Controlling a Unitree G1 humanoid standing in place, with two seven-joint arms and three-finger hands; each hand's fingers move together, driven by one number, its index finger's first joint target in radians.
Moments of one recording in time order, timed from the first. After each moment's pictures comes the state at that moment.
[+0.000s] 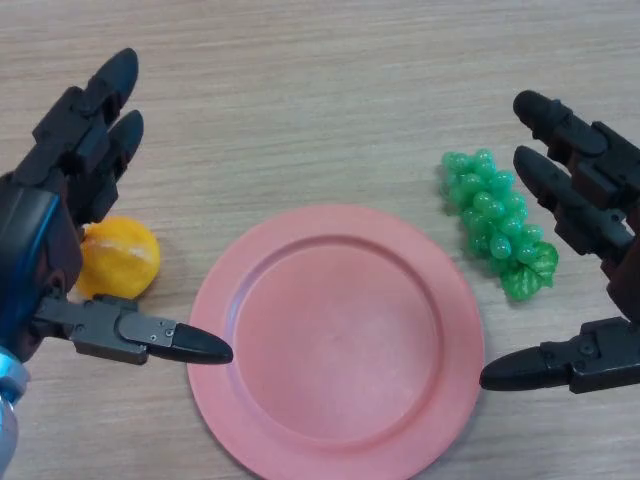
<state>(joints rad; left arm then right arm) -0.01 0.27 0.21 -0.77 -0.13 0.51 -0.28 0.03 -0.27 -0.13 -0.84 0.16 0.58 0.36</state>
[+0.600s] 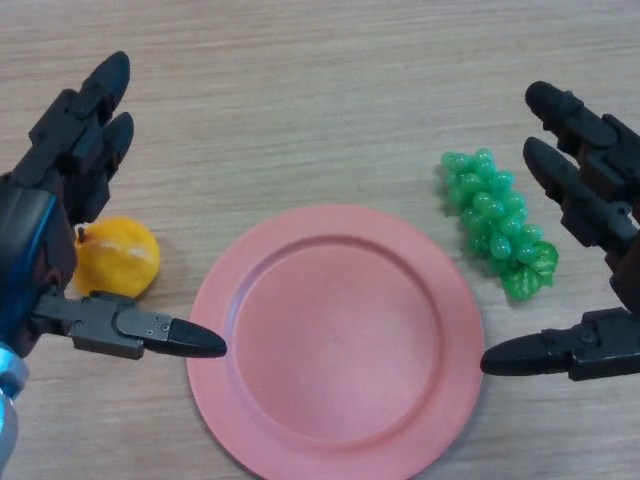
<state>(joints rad) -0.01 0.27 0.21 -0.68 -0.09 0.44 -0.28 0.02 -0.26 -0.13 -0.78 0.16 0.51 0.33</state>
